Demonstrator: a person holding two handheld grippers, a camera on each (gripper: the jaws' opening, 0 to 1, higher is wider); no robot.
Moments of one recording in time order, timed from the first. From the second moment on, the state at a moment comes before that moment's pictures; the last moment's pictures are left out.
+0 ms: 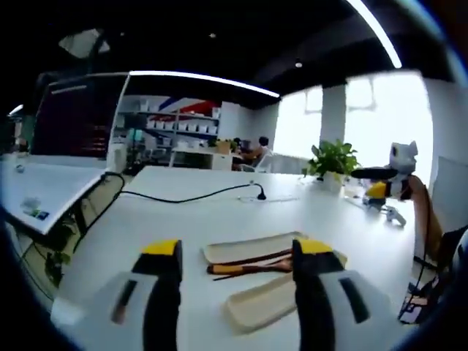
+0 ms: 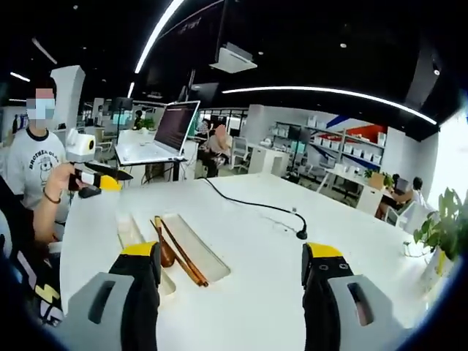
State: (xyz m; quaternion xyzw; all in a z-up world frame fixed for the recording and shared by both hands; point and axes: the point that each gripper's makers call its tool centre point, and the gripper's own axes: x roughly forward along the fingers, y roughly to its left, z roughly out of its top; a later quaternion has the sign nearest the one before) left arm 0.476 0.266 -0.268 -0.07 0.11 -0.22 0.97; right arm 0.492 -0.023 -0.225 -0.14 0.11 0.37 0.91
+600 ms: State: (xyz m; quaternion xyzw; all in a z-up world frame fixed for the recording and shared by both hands) left arm 0.508 0.251 -0.318 -0.18 0.17 -0.22 0.94; right arm 0.511 -0.002 -0.324 -0.16 0.23 0.40 0.87
